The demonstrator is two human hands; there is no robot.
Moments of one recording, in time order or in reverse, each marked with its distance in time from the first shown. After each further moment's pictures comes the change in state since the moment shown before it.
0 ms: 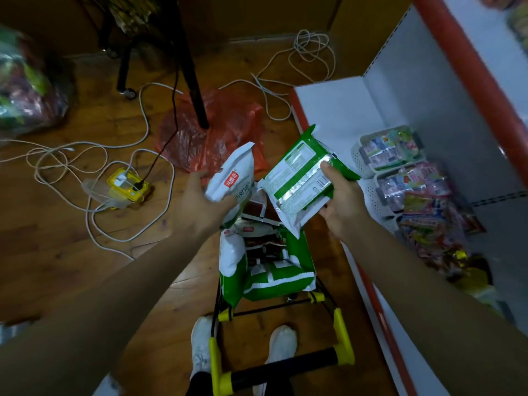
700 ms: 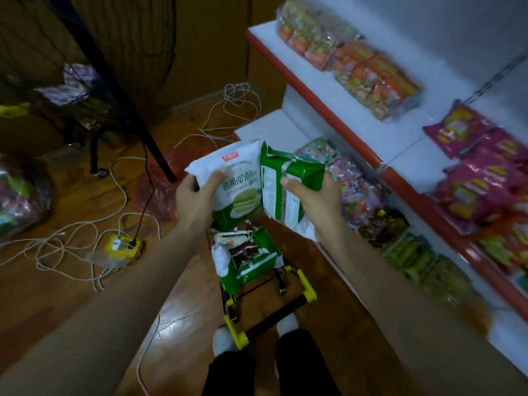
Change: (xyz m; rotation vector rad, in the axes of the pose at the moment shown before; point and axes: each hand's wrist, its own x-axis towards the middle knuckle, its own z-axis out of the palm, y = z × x) left_hand -0.120 0.168 -0.078 -0.612 -0.253 0.218; right_hand -0.212 -0.106 -0.006 -0.177 0.181 -0.434
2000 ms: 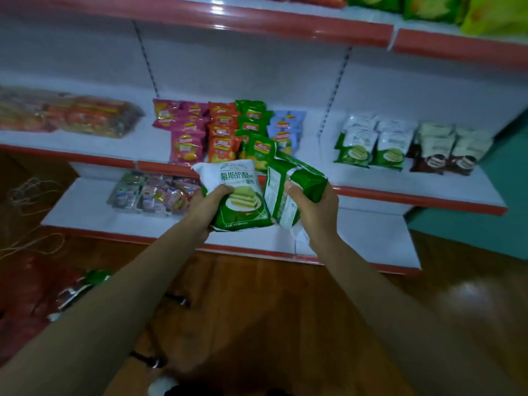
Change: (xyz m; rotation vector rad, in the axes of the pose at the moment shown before) left_hand -0.384 -0.035 0.272 0.338 -0.908 -0.380; right_hand -0.383 0.014 -0.388 0.126 0.970 -0.216
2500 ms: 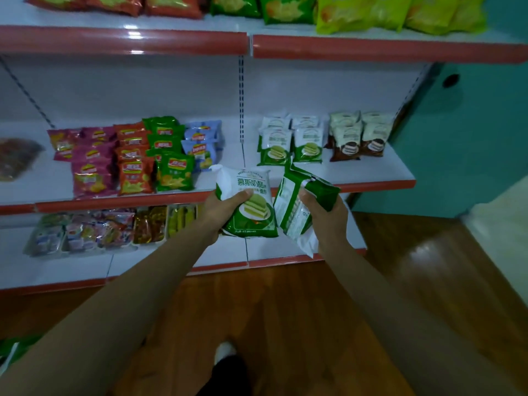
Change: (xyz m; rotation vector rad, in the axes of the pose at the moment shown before) left_hand -0.018 -0.017 0.227 0.211 -0.252 0.058; right_hand 0.055 0.008 -0.202 0.228 0.276 0.164
